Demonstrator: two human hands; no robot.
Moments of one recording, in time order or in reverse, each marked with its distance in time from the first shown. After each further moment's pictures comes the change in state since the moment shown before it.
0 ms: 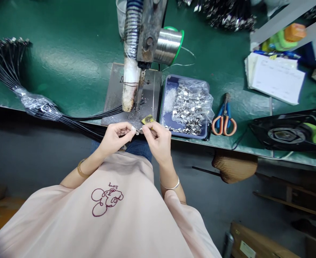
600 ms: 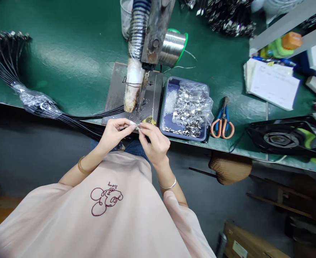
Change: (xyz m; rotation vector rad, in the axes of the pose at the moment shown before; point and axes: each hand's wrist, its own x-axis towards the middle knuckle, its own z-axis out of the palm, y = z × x) left_hand 0.012 -0.015 -0.003 -0.159 0.116 -0.048; right_hand -0.009 0.008 0.012 -0.313 0.238 -0.448
